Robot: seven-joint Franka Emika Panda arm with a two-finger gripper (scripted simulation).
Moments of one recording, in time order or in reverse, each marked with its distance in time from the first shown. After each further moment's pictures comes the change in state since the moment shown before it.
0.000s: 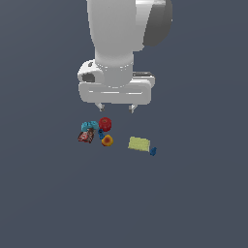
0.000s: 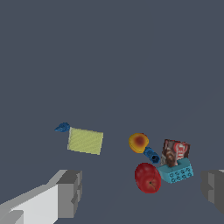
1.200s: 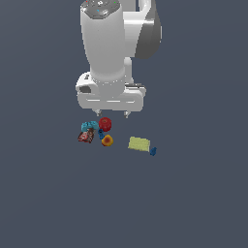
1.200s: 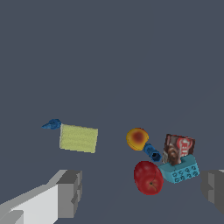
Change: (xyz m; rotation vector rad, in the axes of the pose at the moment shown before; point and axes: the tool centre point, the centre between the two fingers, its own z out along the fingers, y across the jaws) arm -0.011 0.016 0.037 0.012 -0.032 0.027
